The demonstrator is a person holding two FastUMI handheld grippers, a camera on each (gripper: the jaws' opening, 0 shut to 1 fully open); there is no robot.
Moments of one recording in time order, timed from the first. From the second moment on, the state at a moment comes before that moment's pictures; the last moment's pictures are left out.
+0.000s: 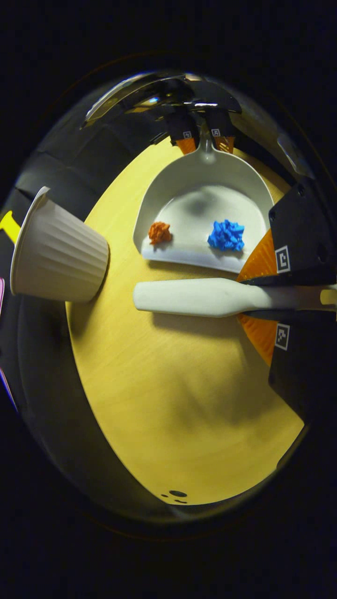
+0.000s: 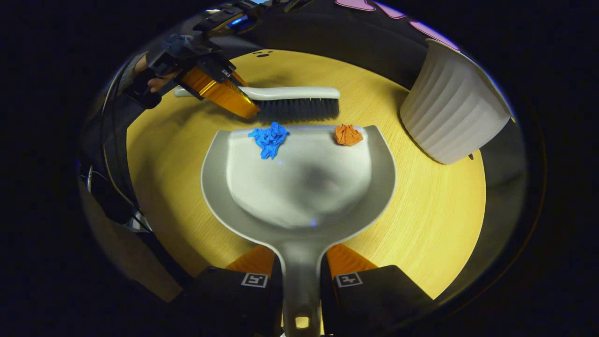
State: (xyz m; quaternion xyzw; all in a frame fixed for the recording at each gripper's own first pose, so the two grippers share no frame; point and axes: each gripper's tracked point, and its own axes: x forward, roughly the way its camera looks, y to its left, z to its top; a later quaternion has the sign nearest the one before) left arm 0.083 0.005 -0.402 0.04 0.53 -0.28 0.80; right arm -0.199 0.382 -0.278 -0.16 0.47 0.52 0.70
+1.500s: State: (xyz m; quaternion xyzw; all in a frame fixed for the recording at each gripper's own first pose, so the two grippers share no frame) left arm -0.011 0.076 -0.440 0.00 0.56 -0.13 0.82; right arm -0.157 0.428 -0.265 -0.07 0.49 0.26 0.83
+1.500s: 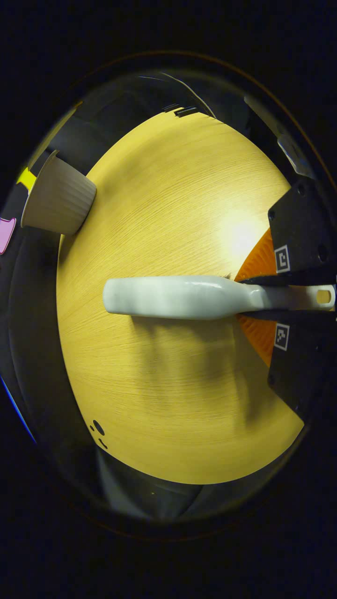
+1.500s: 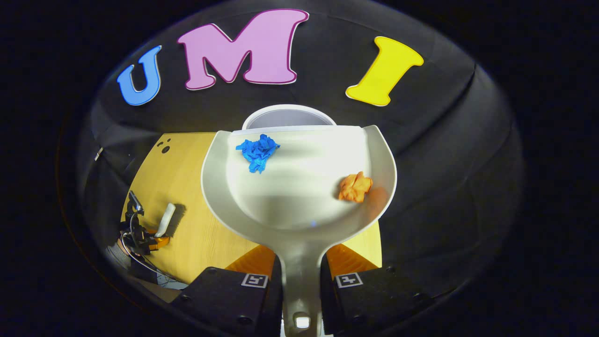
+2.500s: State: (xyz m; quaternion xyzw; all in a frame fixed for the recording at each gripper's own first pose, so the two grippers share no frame) left arm -0.010 0.076 -0.436 0.00 0.56 -0.12 0.82; right arm -0.090 0.425 -0.245 -0.37 0.55 0.27 0.70
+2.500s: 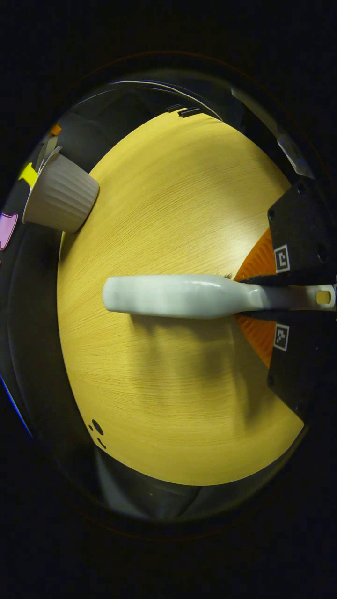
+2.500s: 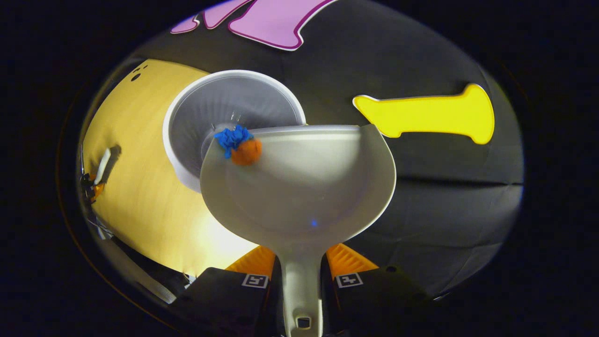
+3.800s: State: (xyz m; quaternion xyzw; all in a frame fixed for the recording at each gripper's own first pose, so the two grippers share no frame) left arm -0.008 0.076 -0.438 0.00 0.56 -0.12 0.82; right arm -0.180 0.427 -0.163 -0.25 0.45 0.37 0.78
